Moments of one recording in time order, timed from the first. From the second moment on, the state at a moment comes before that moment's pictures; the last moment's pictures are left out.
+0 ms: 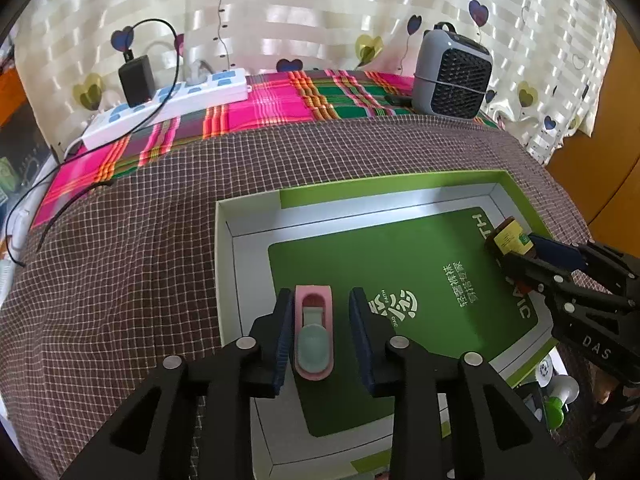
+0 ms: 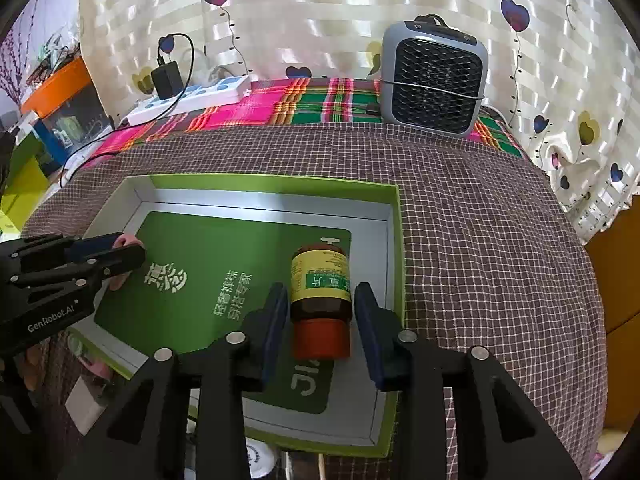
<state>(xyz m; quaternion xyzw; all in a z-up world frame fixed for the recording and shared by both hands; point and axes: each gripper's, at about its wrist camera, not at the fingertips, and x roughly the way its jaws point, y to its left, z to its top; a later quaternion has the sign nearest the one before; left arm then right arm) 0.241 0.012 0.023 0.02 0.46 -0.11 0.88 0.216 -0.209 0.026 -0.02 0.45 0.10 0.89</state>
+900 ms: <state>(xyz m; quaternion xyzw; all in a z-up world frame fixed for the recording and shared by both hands) 0.183 0.026 0.060 0.00 0.41 -0.11 0.90 0.176 -0.210 0.050 0.00 0.41 0.11 0.90</state>
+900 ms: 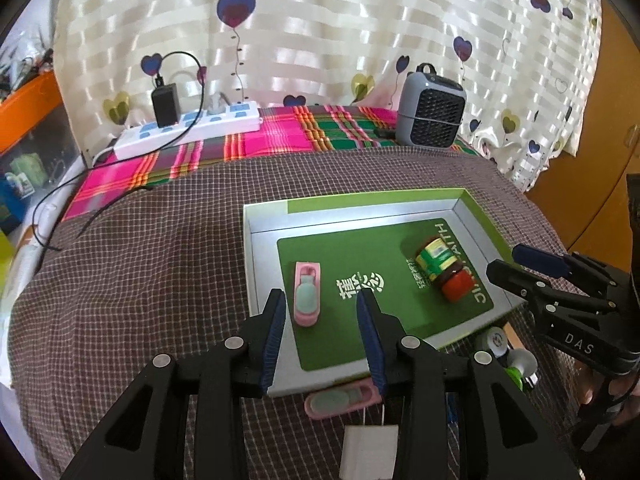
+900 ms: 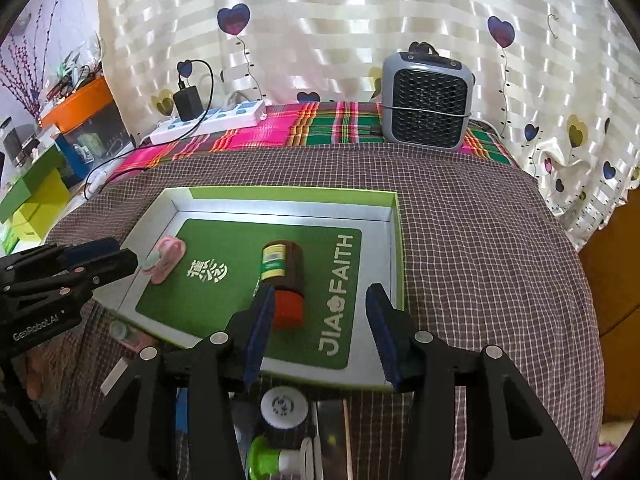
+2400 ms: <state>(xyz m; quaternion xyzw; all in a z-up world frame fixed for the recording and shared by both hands) 0.086 0.055 0.030 -0.04 0.41 -0.12 0.90 0.075 -0.252 0.031 0.00 0.40 0.09 0.91</state>
